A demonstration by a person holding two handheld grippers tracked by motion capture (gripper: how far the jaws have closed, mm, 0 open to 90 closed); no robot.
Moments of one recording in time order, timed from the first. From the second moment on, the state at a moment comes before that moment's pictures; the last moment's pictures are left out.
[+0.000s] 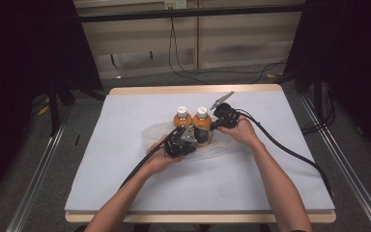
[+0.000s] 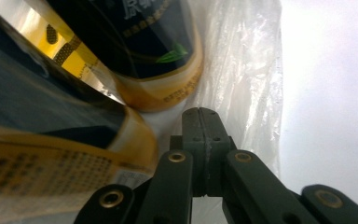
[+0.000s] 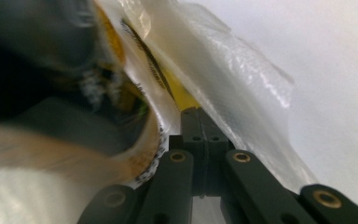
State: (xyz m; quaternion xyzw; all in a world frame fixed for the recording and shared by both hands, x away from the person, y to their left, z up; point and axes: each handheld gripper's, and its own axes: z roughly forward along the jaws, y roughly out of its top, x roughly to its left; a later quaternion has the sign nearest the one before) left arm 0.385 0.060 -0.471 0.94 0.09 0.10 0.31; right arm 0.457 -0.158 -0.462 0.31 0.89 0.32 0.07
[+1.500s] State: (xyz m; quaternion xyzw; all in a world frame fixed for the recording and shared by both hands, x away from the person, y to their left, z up) left arm 0.326 0.070 -0.469 0.95 0.02 0.02 0.32; right arm 0.511 -0.140 -0.471 0.40 0.87 0.26 0.10
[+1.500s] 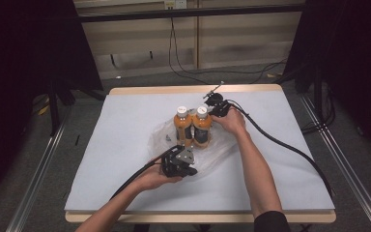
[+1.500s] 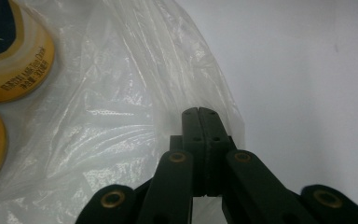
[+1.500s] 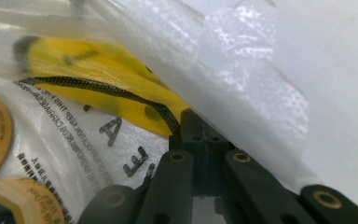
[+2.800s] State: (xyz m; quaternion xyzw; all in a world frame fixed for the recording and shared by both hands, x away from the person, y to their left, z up) left arm 0.324 0.086 -0.447 0.93 0.02 -0.01 0.38; right arm 0.503 -0.140 -0.452 0.39 0.86 0.31 0.10
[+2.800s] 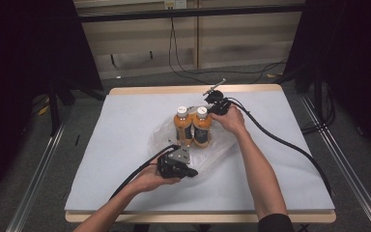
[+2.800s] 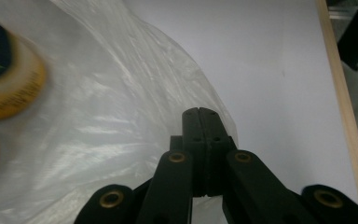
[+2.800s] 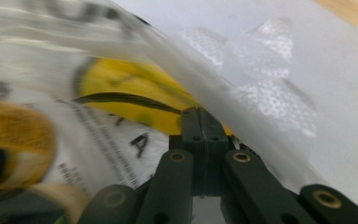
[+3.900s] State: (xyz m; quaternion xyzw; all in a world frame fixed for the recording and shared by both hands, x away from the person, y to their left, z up) left arm 0.434 0.136 -0.476 0.91 0.22 0.09 0.33; right arm 0.399 -0.186 -0.460 0.32 0.88 0.34 0.08
